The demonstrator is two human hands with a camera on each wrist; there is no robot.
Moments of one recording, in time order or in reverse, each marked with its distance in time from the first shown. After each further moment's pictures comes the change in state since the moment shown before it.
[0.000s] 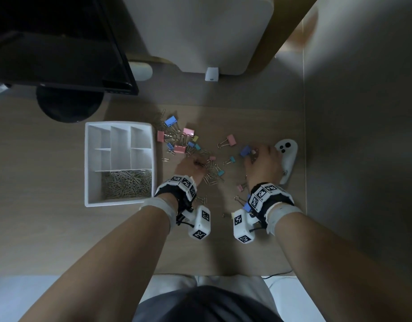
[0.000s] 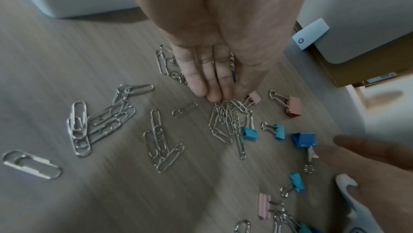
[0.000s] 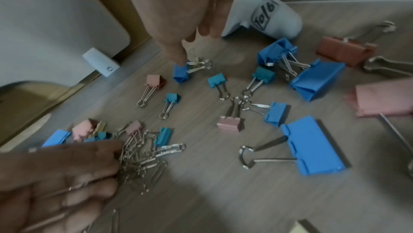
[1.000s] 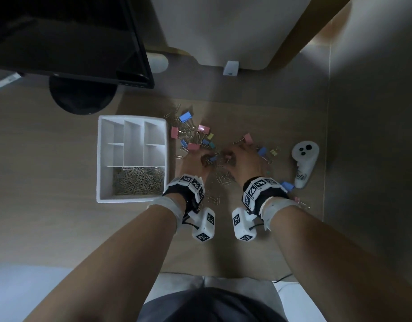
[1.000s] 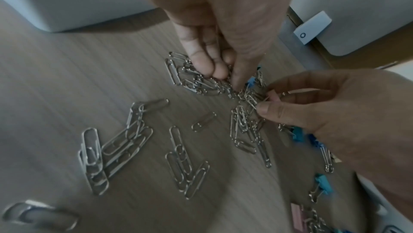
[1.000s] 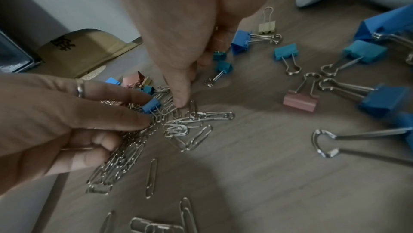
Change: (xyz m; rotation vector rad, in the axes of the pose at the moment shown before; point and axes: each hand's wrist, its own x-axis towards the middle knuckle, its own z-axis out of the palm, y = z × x) left_hand 0.017 -0.027 -0.011 -0.061 0.064 0.106; right_hand -0.001 -0.049 0.040 -0.086 -0.464 -0.351
